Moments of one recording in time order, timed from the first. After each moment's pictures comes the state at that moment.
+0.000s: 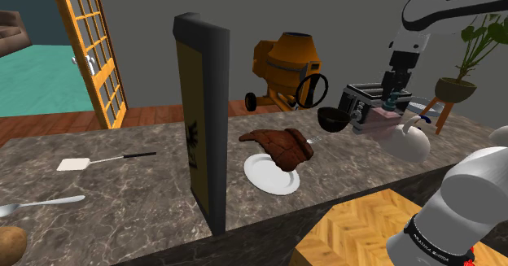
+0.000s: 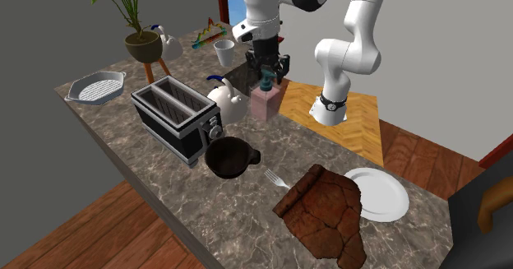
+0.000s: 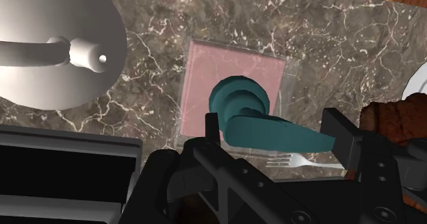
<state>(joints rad) -0.22 -0.51 -0.42 -2.29 -0.17 1.68 -0.37</state>
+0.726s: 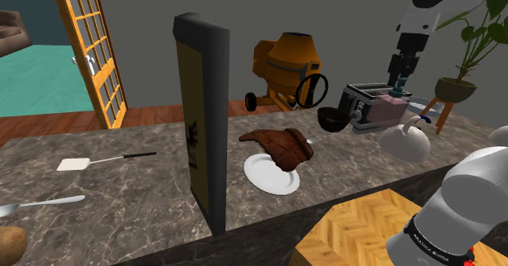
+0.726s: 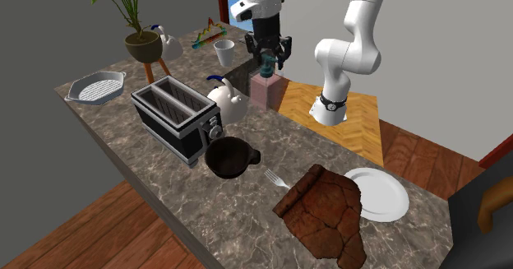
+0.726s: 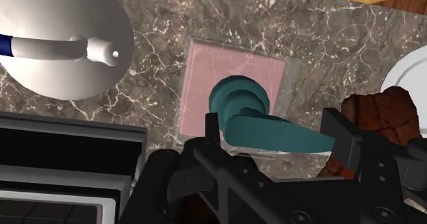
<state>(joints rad) -0.21 -0.51 -0.40 -2.15 -0.16 1.54 -0.37</state>
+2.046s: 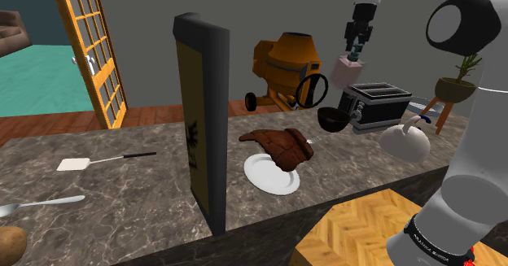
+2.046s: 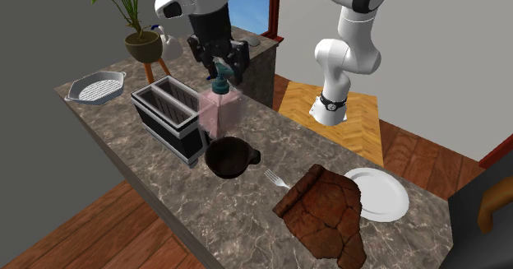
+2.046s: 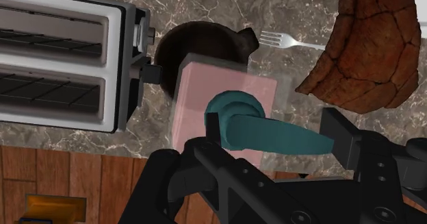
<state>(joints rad) -0.20 0.27 -0.47 -1.18 0.15 1.28 -0.46</state>
